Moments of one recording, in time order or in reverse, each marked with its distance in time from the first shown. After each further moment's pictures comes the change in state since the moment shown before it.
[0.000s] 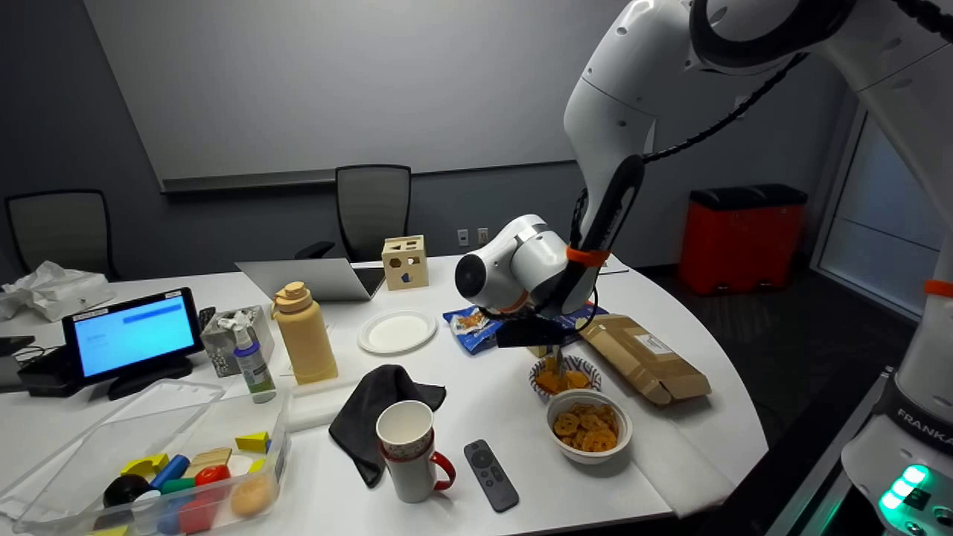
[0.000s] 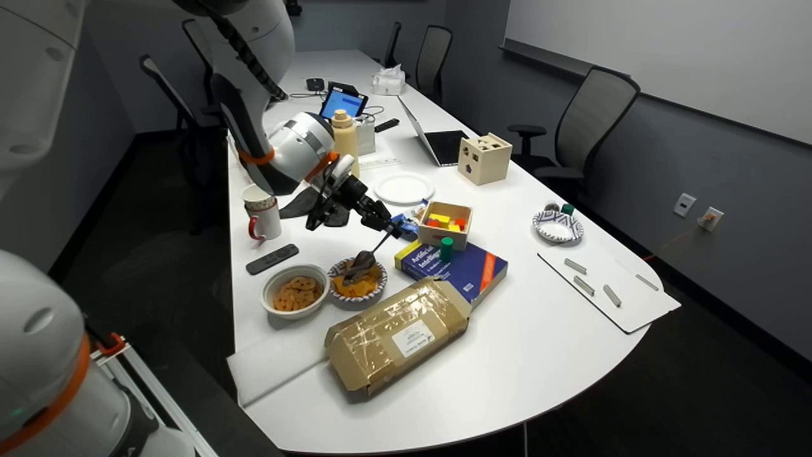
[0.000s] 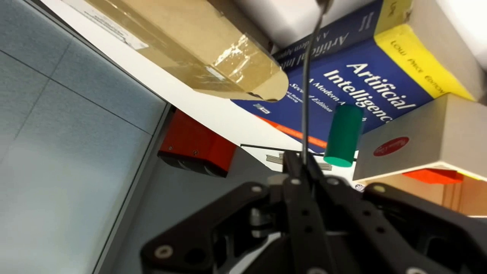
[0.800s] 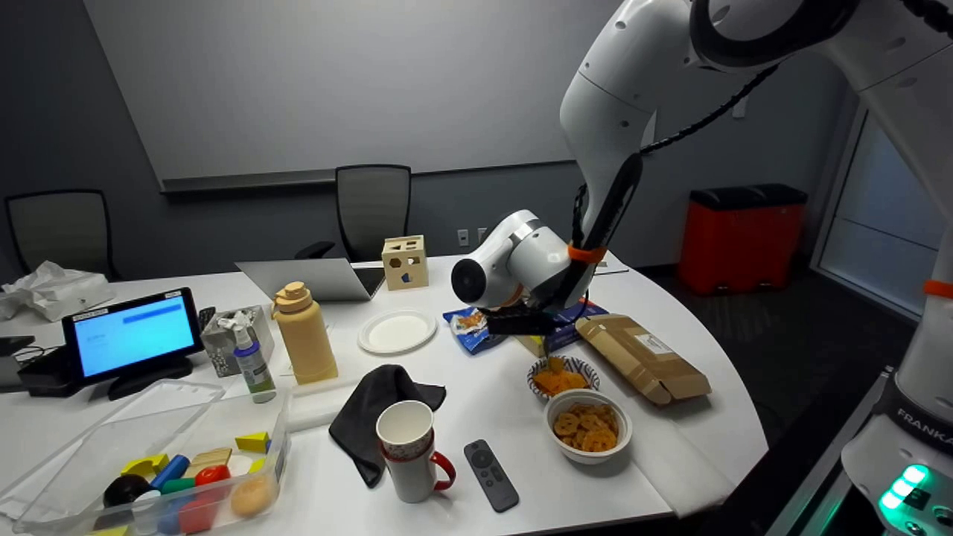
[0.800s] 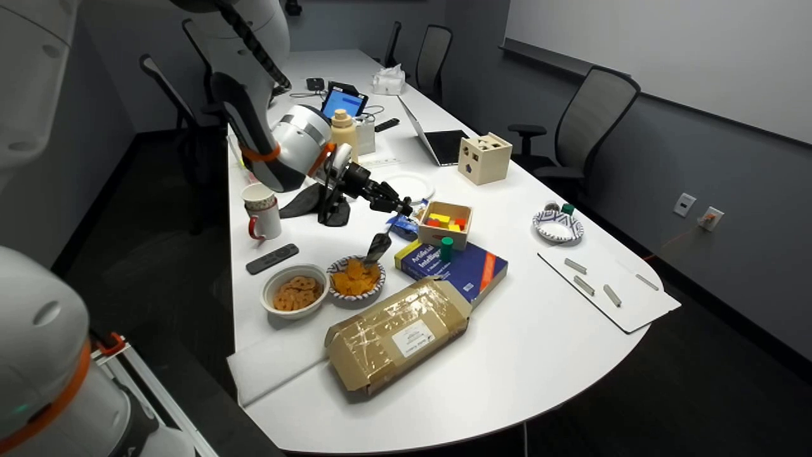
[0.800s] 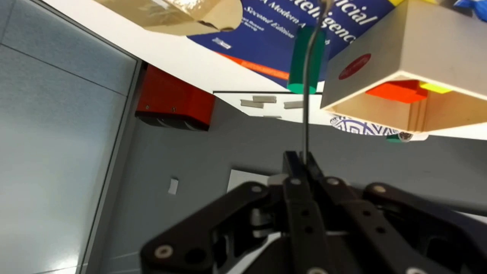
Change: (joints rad) arm 0.038 -0.005 -0.025 0.028 -0.171 -0.047 0.123
